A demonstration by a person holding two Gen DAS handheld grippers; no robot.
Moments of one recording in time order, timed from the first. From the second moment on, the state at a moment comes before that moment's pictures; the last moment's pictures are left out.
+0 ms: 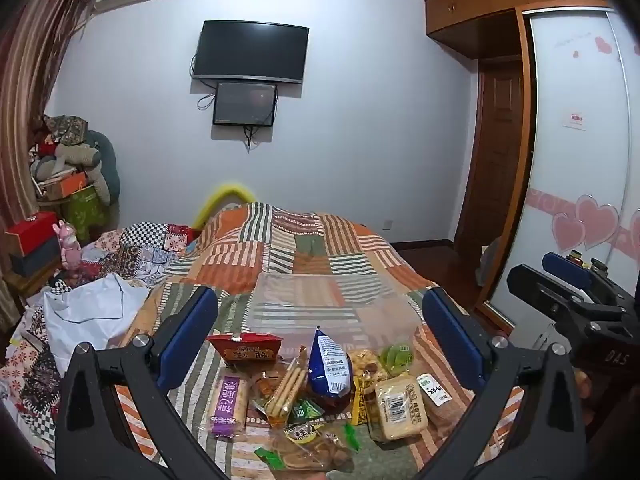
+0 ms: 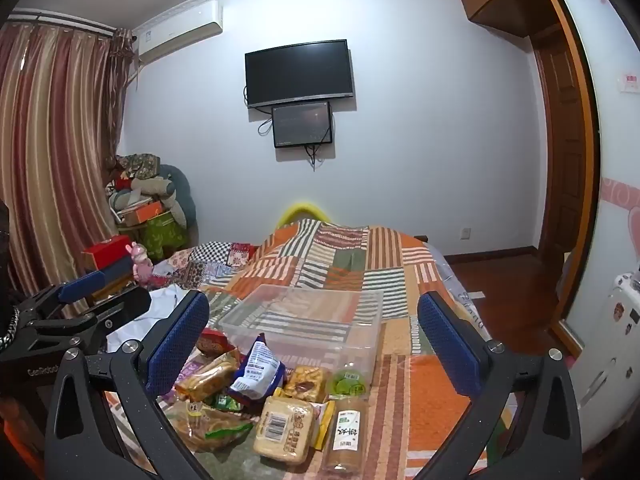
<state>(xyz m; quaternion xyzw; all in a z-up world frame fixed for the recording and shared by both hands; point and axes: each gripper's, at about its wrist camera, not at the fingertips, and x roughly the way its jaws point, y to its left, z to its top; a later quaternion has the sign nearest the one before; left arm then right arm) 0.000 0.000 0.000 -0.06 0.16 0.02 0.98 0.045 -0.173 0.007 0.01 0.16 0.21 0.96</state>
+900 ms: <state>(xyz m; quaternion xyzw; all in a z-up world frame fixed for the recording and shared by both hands) 0.002 0.001 -0.005 -0.06 0.16 0.02 0.99 0.045 -0.175 0.007 0.01 0.15 0.23 0.96</state>
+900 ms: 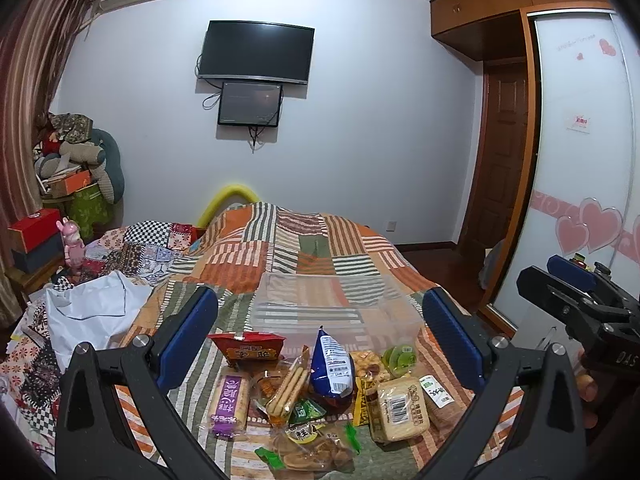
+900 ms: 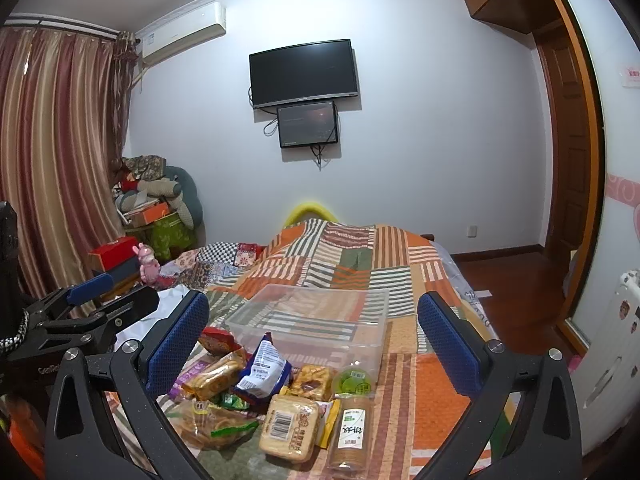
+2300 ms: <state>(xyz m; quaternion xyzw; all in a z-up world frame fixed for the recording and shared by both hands) 0.003 0.004 -0.007 -0.08 0.16 0.01 0.98 0.046 -0.175 0.005 0.02 0.16 0.23 0.96</state>
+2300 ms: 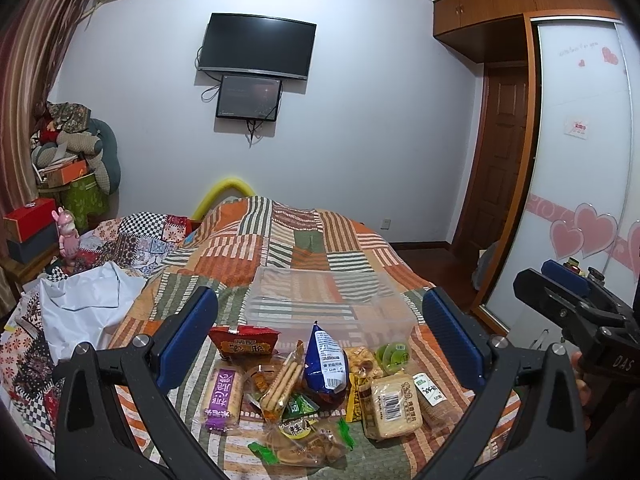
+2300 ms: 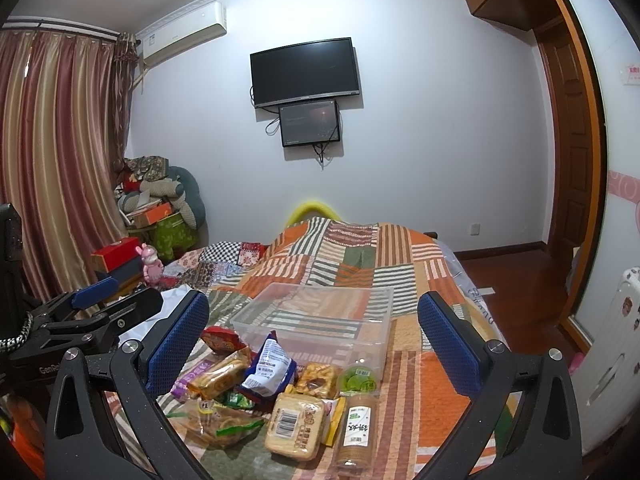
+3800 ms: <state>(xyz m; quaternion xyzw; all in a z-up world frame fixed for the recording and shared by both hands) 0.066 0.033 -0.105 -0.04 0.36 0.00 0.93 0.100 -0.194 -0.082 -0.02 0.32 0.21 0.93</state>
